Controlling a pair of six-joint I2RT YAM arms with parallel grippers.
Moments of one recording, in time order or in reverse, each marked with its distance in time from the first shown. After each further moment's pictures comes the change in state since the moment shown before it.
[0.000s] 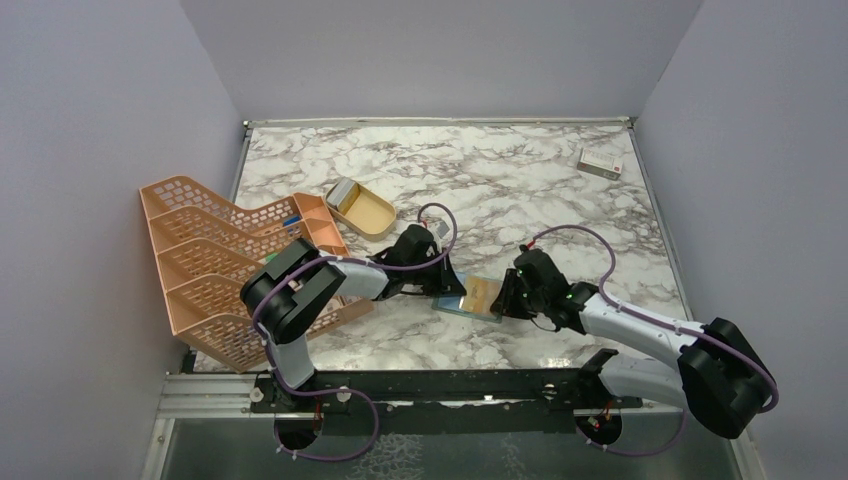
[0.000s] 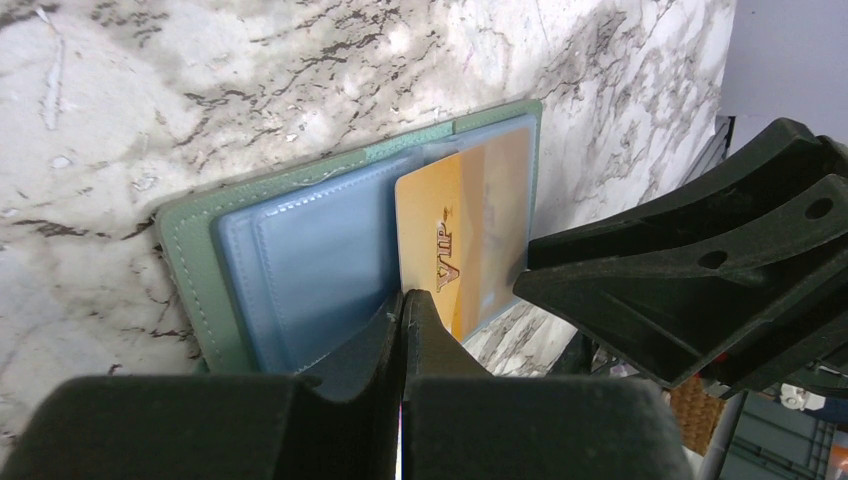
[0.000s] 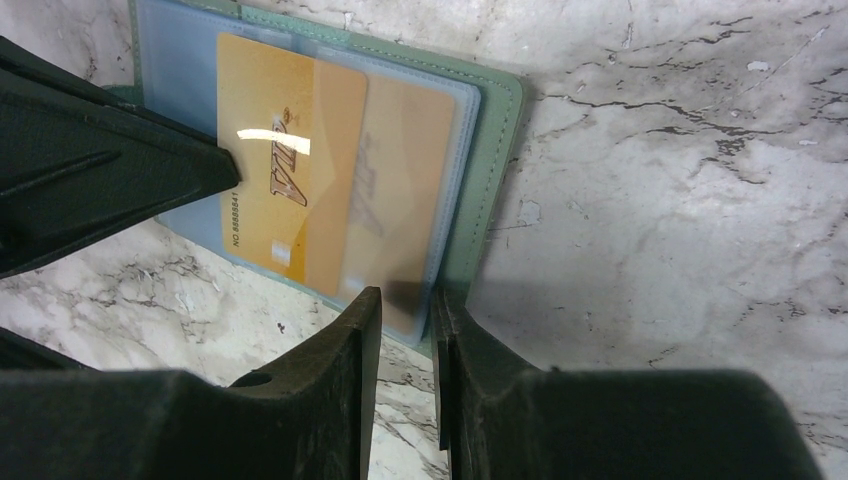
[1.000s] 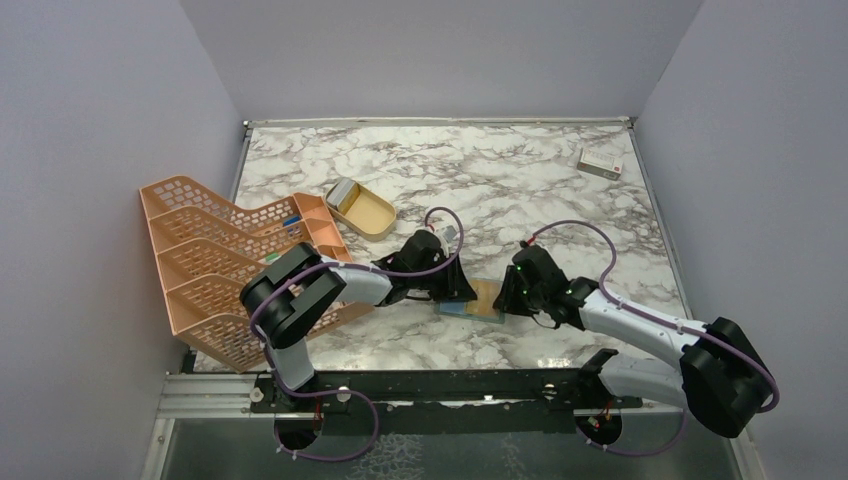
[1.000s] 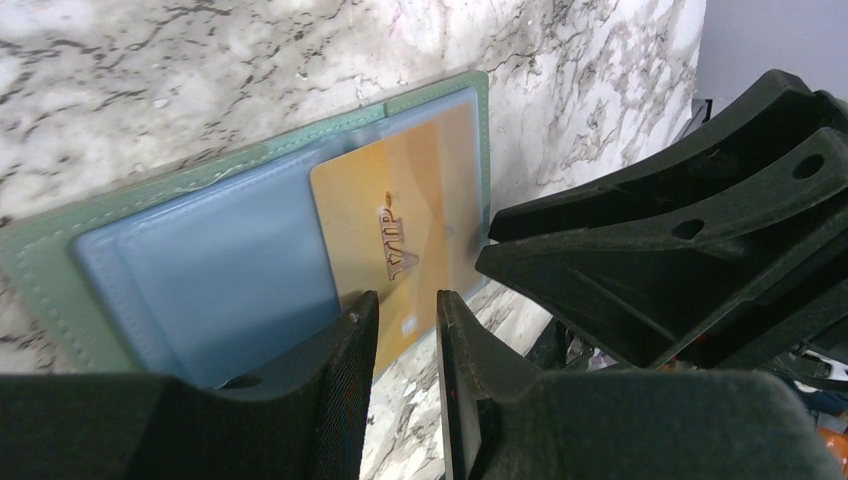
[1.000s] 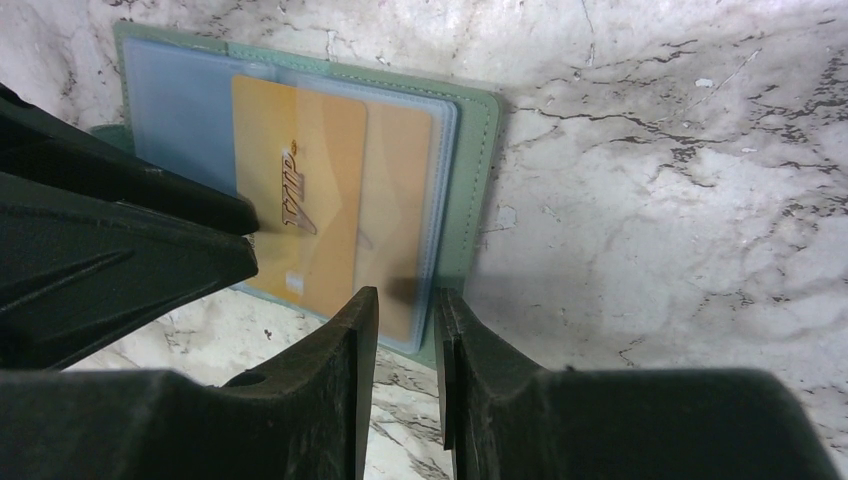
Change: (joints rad) left arm -0.077 -0.002 0.008 0.028 -0.029 -0.055; right arm 0.000 0.005 0.032 -0.056 0.056 -0.034
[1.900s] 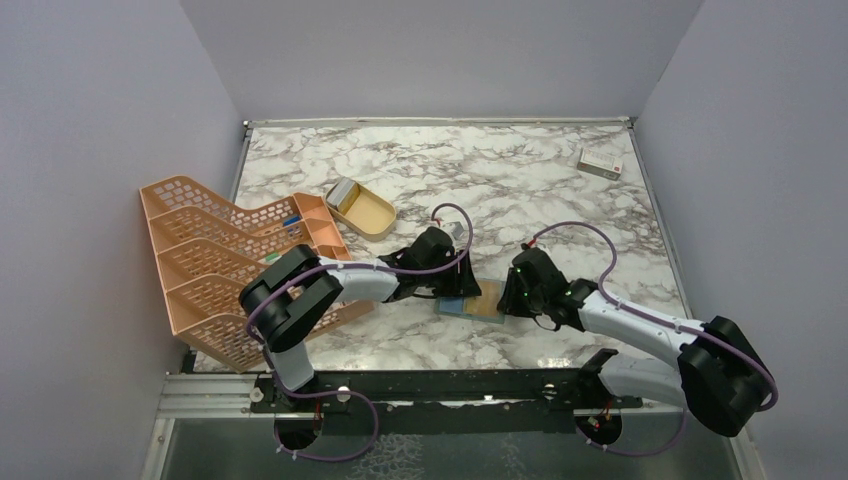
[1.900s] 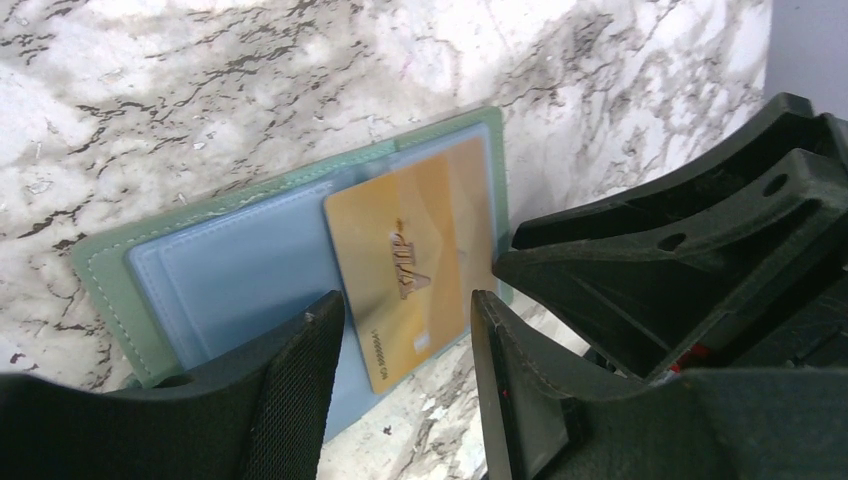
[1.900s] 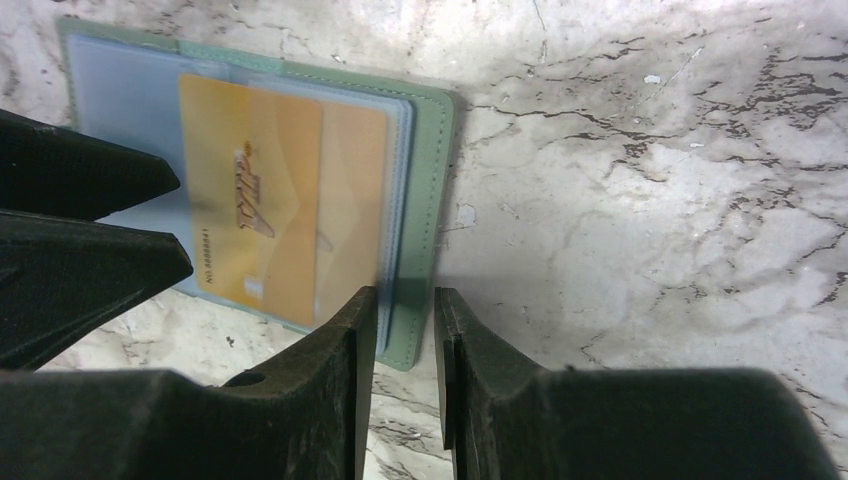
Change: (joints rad) left arm -0.032 -0.049 0.070 -0.170 -0.150 0.101; right arm 0.000 0.005 -0.004 -0.022 0.046 -0.027
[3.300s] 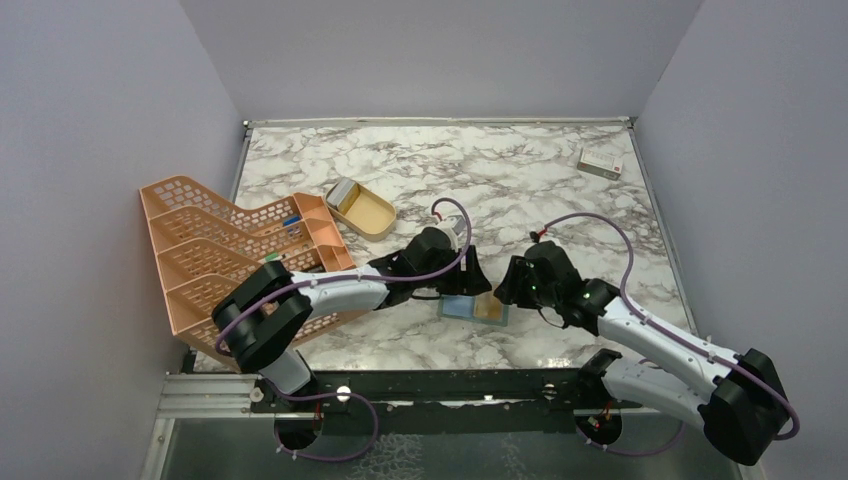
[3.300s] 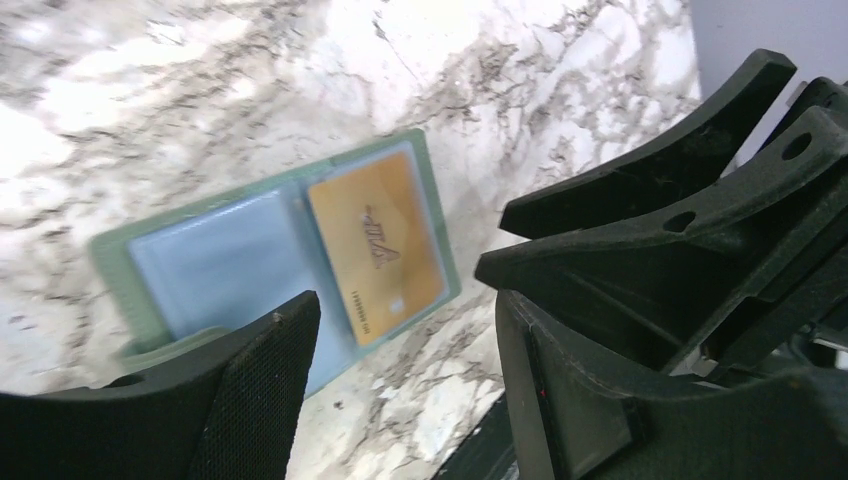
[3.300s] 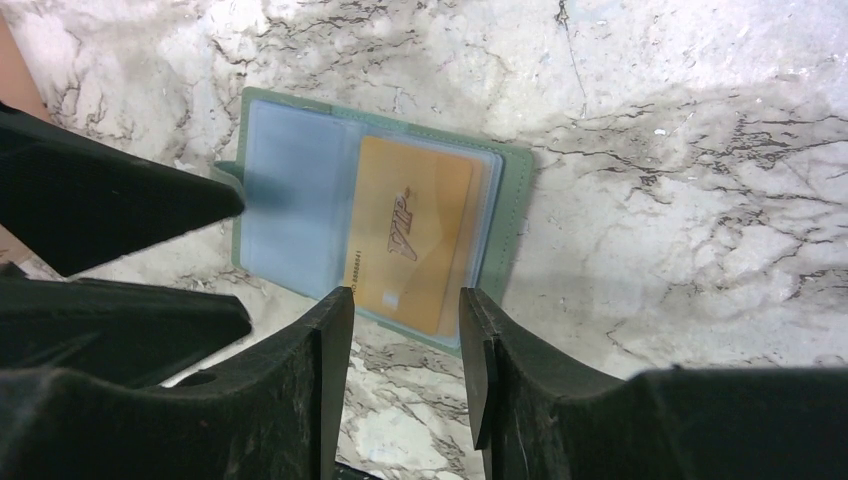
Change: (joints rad) left arm -0.052 -0.159 -0.013 -0.024 -0.078 0.021; right arm 0.000 -0.180 0.063 -0.087 0.008 0.000
